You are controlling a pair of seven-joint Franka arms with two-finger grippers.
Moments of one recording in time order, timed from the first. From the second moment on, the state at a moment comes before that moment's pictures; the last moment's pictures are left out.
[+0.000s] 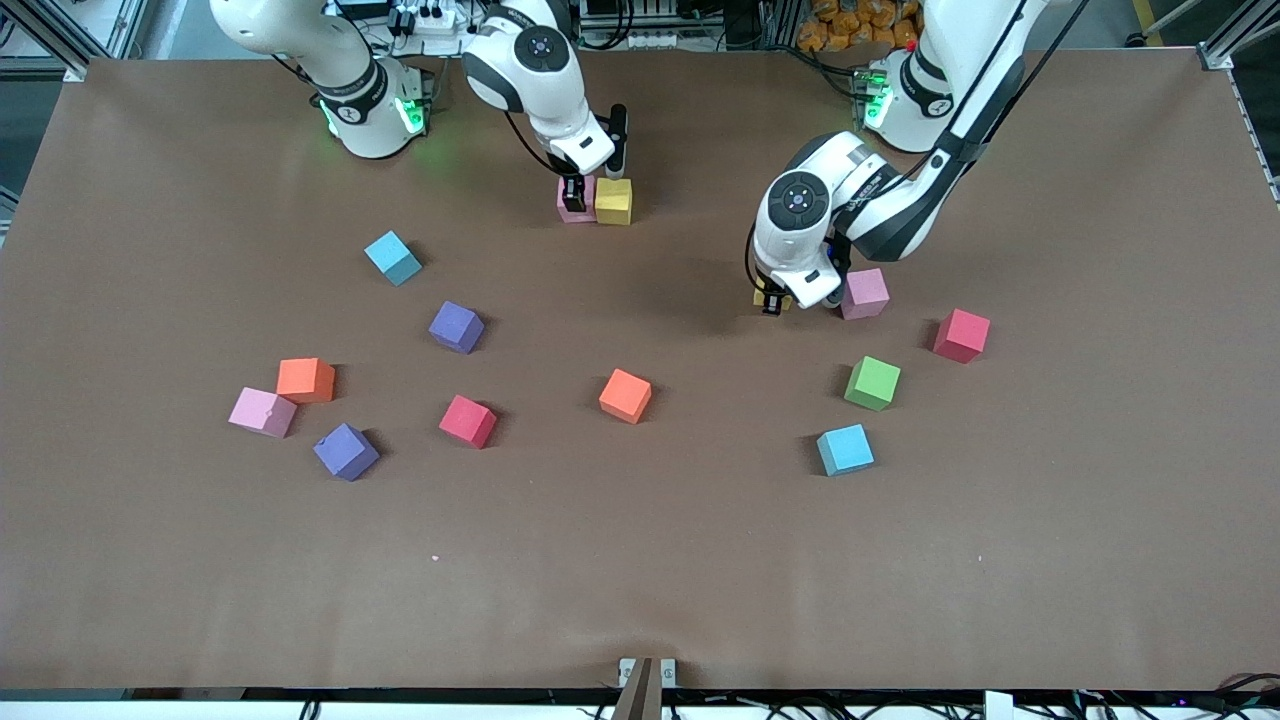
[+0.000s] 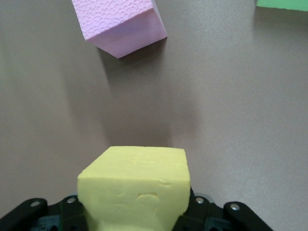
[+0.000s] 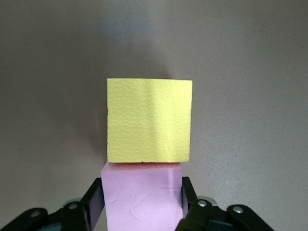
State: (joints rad) left arm -0.11 0.34 -0.56 -2.24 0.21 2.34 -2.21; right arm 1.12 0.13 0.00 -2.55 0.14 2.70 -0.52
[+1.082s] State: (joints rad) left arm -0.11 0.27 -0.67 -2.25 0.05 2.28 -2.28; right arm 1.03 -0.06 -0.08 -2.38 0.14 2.12 -0.54
